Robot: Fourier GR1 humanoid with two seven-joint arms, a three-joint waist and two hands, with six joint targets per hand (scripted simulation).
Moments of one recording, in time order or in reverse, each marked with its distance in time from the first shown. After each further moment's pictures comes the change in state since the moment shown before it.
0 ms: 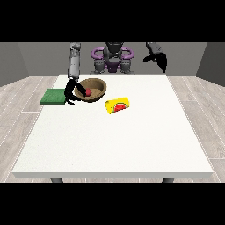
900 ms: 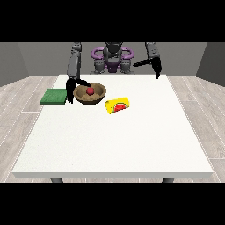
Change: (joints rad) left arm 0.021 -0.006 0.012 0.060 -0.020 0.067 -0.015; right arm -0.001 0.099 -0.084 -0.086 -0.210 0.425 -0.082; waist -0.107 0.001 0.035
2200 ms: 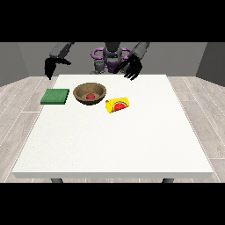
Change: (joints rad) left arm -0.273 -0.110 -0.132 0.320 -0.562 0.389 0.411; right arm 0.231 -0.131 -0.013 -0.364 -0.064 0.276 0.228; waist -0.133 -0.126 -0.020
